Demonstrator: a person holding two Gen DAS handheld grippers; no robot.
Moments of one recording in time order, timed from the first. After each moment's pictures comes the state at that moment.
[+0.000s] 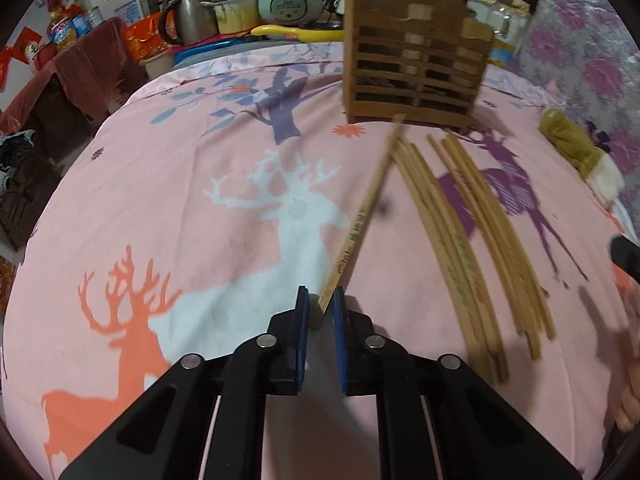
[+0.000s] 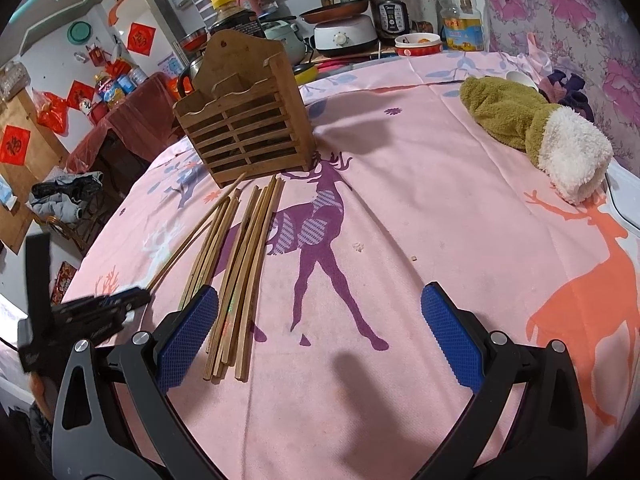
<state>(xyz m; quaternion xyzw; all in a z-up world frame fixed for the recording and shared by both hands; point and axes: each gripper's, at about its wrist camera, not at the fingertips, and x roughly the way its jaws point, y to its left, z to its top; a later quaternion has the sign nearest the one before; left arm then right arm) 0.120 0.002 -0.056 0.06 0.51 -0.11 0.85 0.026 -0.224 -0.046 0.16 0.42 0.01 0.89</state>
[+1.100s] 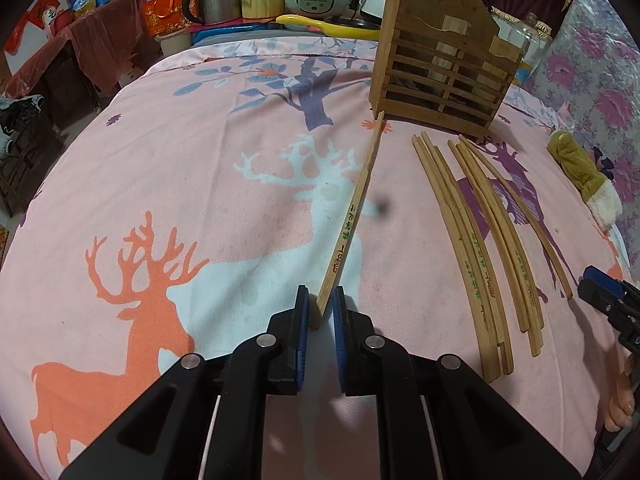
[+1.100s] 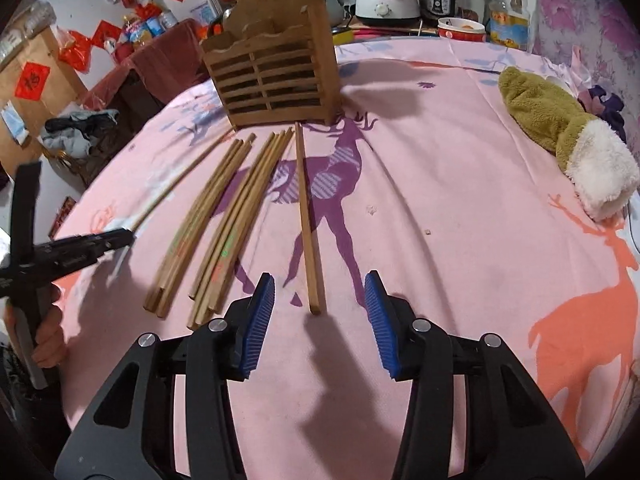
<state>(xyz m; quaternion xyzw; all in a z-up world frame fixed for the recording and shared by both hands) 0.121 0.026 -0.060 0.01 0.53 -0.09 0.84 0.026 -0.217 -0.062 0.08 0.48 0.07 0.87</state>
